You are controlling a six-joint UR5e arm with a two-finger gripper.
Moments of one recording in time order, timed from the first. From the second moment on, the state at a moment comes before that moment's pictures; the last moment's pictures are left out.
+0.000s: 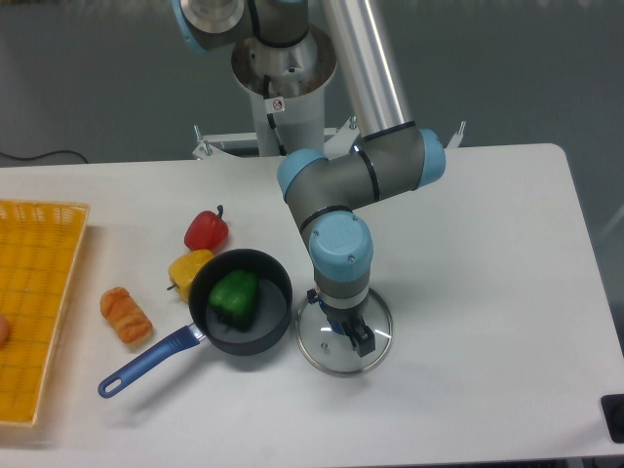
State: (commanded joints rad) arm 2.42 -2.11 -1.61 -0.98 1.61 1.44
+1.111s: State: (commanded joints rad) arm 2.42 -2.11 -1.62 -1.00 1.62 1.45
